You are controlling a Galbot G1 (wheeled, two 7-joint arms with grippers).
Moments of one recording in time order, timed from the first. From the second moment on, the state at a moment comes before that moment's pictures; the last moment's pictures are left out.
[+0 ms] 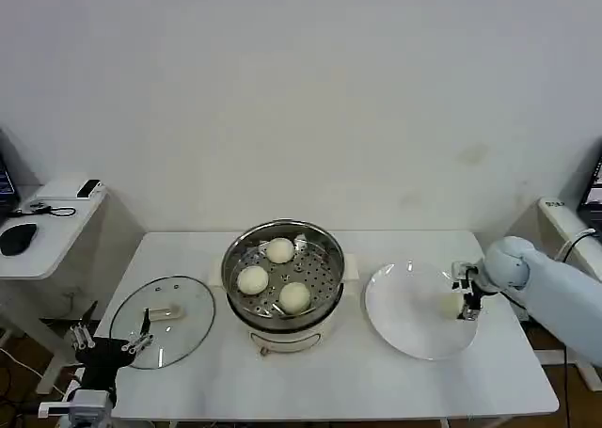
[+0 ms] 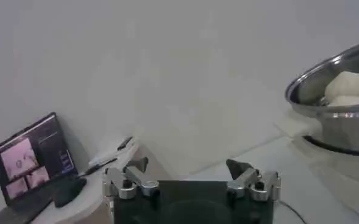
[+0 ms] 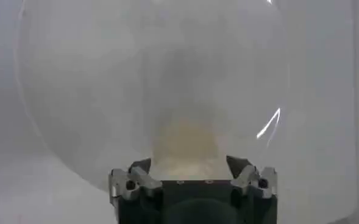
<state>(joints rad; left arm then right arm) 1.74 -1.23 -0.76 -2.21 0.07 0.20 -0.13 -0.18 0.63 -0.64 1.22 -0.20 -0.34 -0.98</state>
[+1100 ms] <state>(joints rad) 1.73 -1.23 -0.76 -2.23 0.07 0.20 -0.13 0.14 0.60 -0.84 1.39 -0.05 -0.43 -0.99</state>
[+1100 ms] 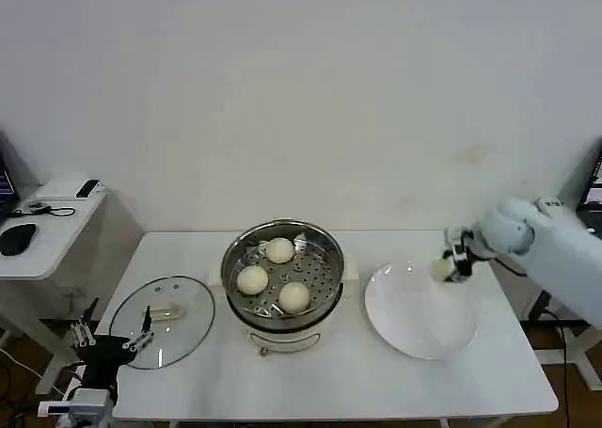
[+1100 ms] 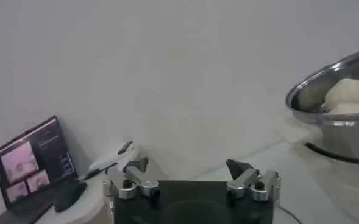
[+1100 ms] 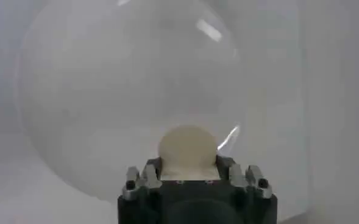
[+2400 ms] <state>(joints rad) 1.73 -1.24 -0.78 -2.24 0.07 0.20 -0.13 0.43 1.06 -1.17 1.44 0.49 -0.71 -0.70</state>
